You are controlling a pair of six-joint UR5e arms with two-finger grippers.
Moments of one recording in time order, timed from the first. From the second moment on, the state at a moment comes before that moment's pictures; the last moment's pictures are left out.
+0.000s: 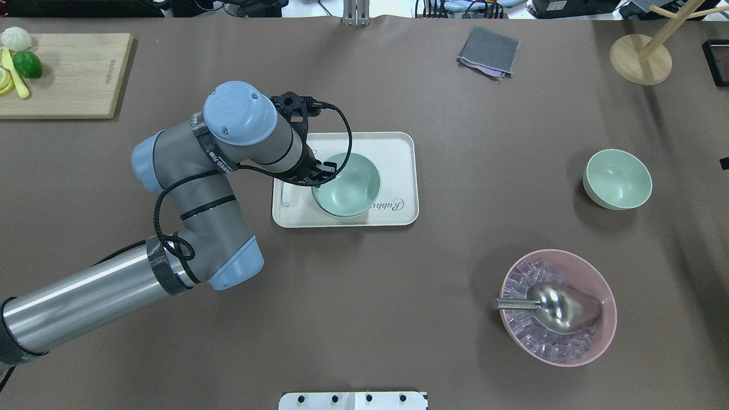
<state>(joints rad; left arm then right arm) -0.61 -2.28 -1.51 -1.88 -1.93 -1.10 1.34 -1.68 1.62 -0.99 2.23 0.32</state>
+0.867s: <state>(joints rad) -0.62 -2.28 -1.52 -1.88 -1.93 -1.09 1.33 -1.68 1.62 -0.99 2.23 0.32</state>
